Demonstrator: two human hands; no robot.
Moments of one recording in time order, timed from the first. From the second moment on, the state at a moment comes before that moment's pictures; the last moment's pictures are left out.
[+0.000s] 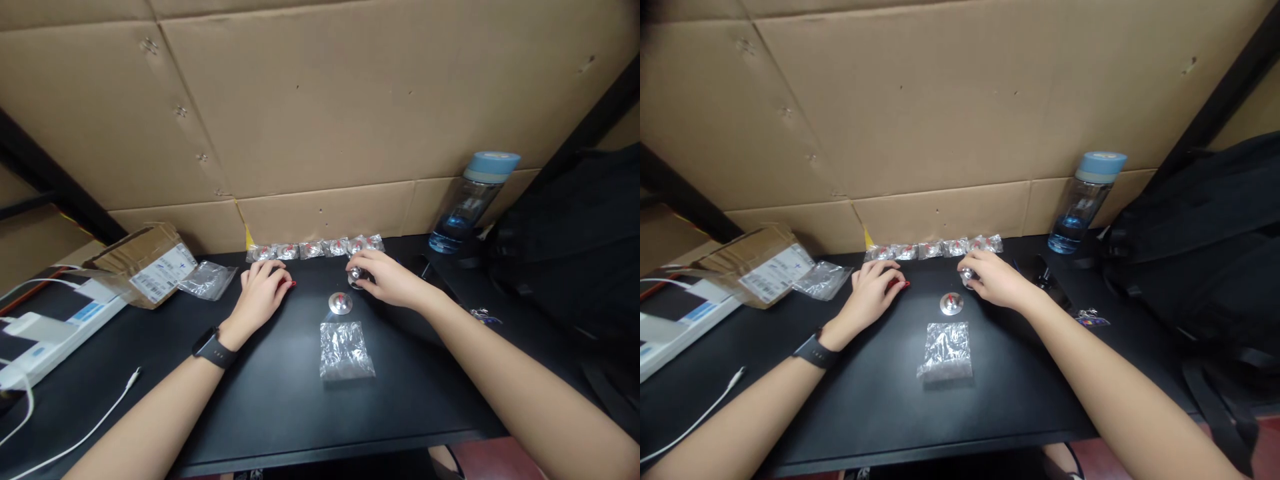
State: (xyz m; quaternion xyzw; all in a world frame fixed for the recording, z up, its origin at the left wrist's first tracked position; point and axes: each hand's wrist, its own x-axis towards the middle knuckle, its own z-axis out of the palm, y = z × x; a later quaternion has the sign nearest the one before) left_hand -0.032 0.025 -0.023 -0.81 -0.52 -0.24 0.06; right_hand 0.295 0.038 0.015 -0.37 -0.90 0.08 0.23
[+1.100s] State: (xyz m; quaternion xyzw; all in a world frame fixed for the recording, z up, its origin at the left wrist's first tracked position) left_hand 0.006 -0.036 0.009 -0.80 -0.45 -0.39 0.09; right_hand 0.220 -0.030 0.016 -0.26 -0.73 0.42 0.48
